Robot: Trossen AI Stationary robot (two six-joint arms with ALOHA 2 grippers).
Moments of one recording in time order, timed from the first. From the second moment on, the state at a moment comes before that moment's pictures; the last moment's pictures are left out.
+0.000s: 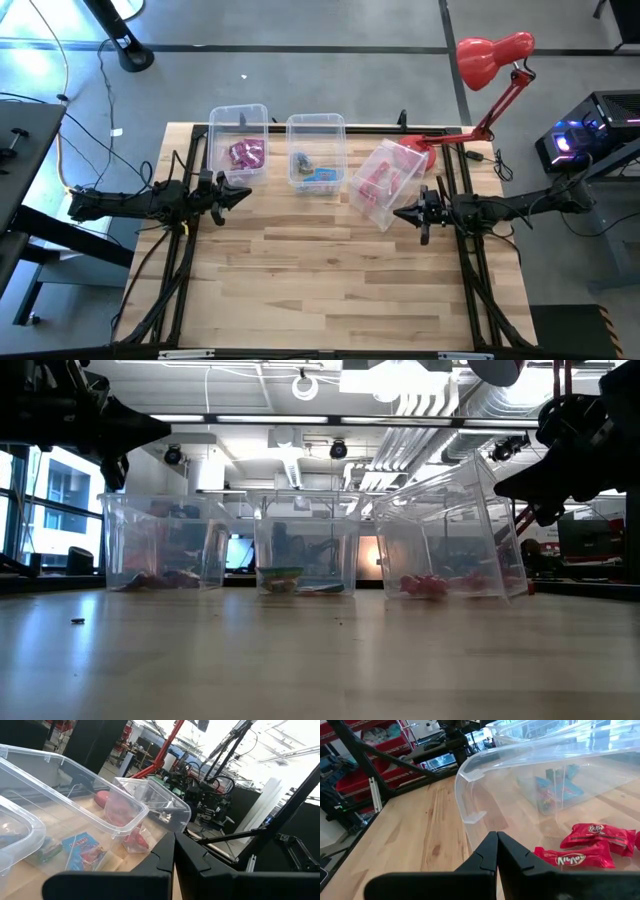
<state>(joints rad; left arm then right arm) -0.03 0.14 0.08 0.12 -0.27 -0.49 0.13 0.35 0.01 0.15 0.23 0.35</state>
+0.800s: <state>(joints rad) -0.03 0.14 0.08 0.12 -0.27 -0.49 0.13 0.35 0.05 0.44 0.29 0.49</state>
